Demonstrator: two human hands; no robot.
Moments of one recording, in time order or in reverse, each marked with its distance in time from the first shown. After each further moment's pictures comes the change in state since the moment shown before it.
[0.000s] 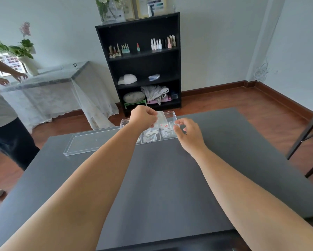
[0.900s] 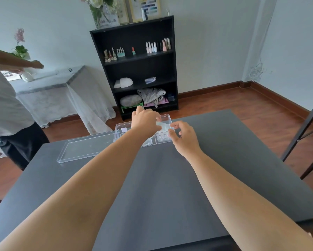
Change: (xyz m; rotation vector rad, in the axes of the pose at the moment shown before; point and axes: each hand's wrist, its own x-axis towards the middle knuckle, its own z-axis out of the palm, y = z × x) left_hand 0.009 0.011 0.029 0.776 0.011 0.359; right_hand 0.005 0.010 0.005 0.020 0.021 0.028
